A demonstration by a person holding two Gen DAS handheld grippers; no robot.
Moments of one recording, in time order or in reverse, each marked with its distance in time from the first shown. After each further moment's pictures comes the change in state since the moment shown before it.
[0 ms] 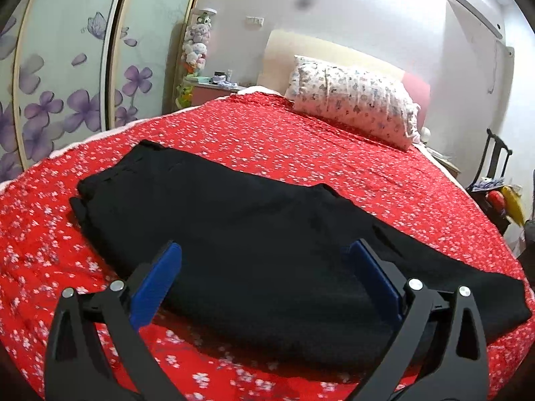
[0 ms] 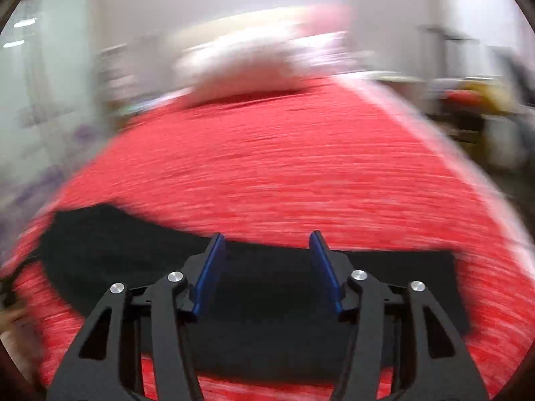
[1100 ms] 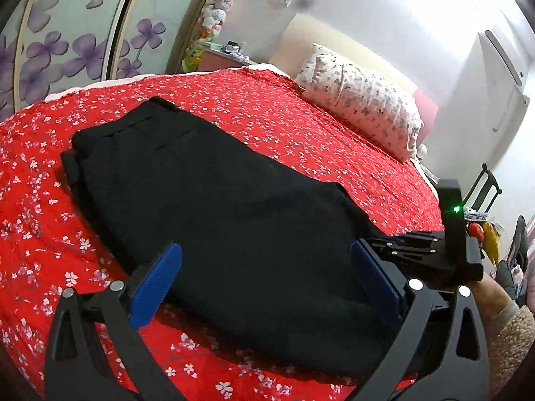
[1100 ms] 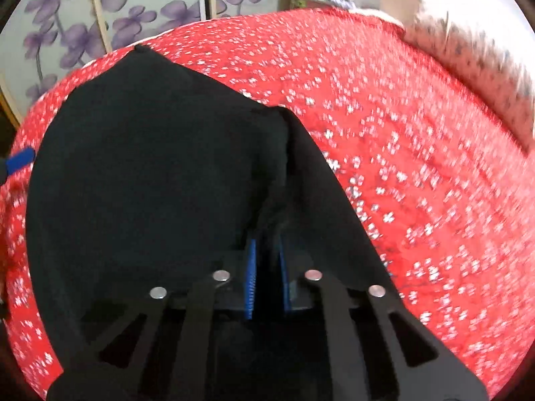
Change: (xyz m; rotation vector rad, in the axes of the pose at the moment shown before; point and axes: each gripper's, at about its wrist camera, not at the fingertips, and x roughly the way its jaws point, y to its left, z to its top) left arm 0.020 0.044 0.003 -0.187 0.097 -0.076; right arm 0.222 0.186 0.006 -0.600 0.331 0.146
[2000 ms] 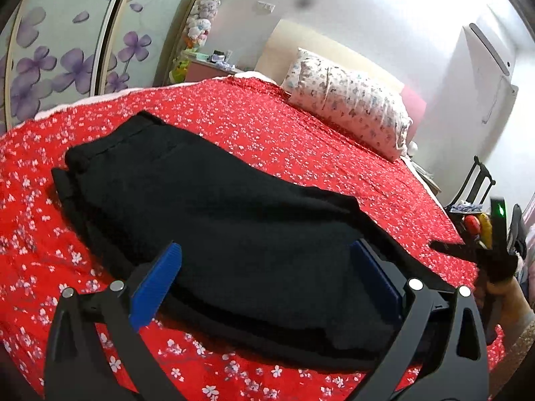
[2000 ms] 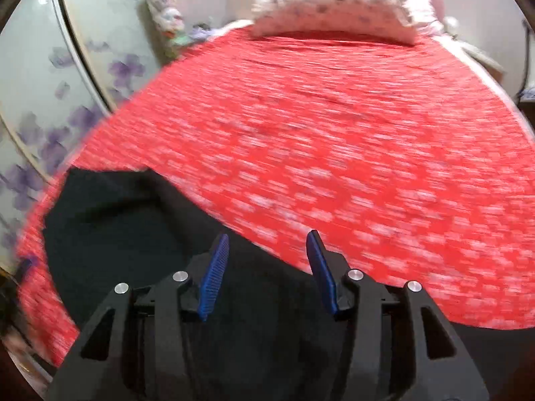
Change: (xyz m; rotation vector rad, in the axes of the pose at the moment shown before) left arm -0.002 -0.014 0.004 0.057 -0.037 -0.021; right arm -0.090 -0.135 -0.103 0.535 -0.051 -0.195
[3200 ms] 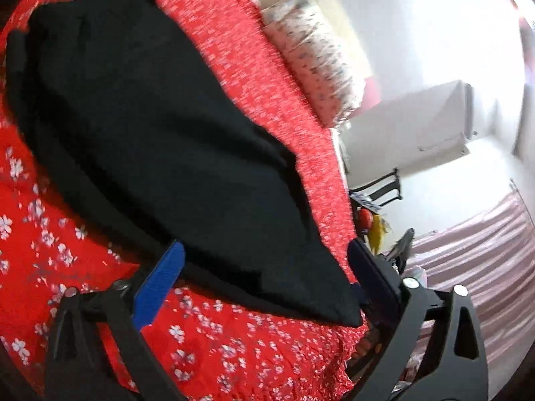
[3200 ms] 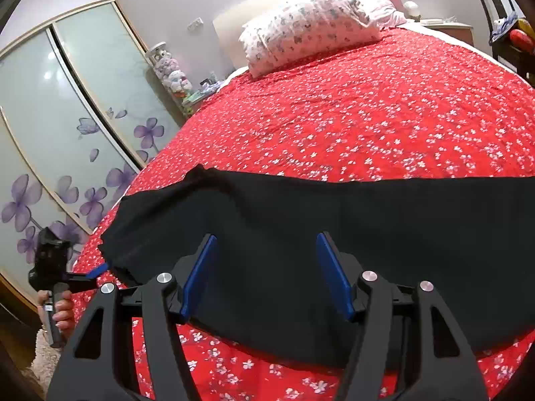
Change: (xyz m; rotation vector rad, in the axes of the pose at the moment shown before) left arm 0.027 0.071 0.002 -0.409 0.405 -0.464; right arm -0.090 -0.006 -0.115 0.284 -0.226 0.269
